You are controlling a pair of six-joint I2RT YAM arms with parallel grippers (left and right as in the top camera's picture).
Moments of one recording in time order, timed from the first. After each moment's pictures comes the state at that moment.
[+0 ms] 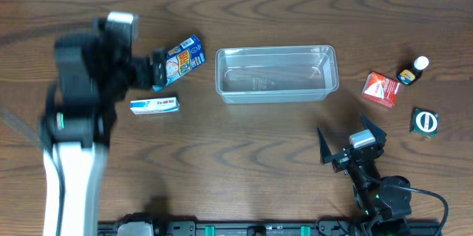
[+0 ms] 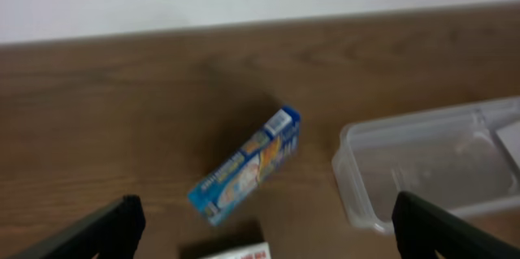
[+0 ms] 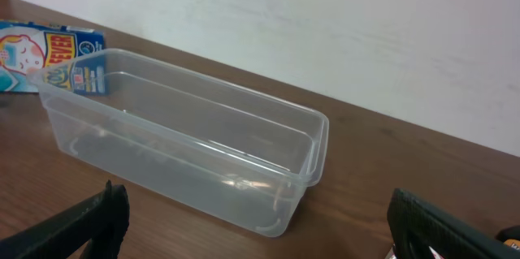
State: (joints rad) left arm 0.02 1.22 1.34 -0.77 0.20 0.07; right arm 0.21 0.01 0.01 -0.06 -0.11 -0.15
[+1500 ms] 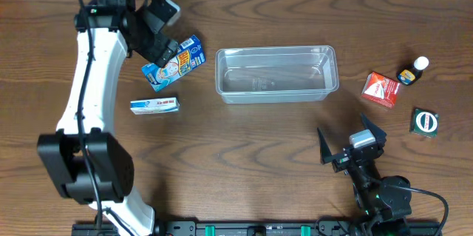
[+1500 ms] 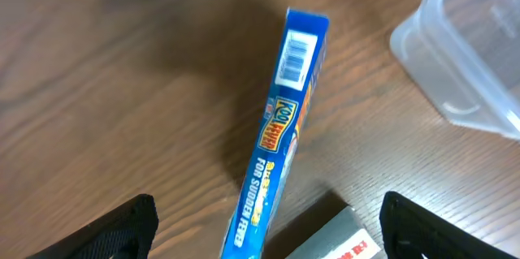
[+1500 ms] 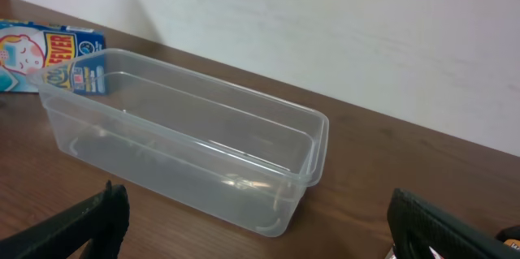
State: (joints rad) left arm 0.02 1.86 1.71 -1.02 0.20 0.67; right arm 0.21 0.01 0.01 -0.06 -0.11 -0.15
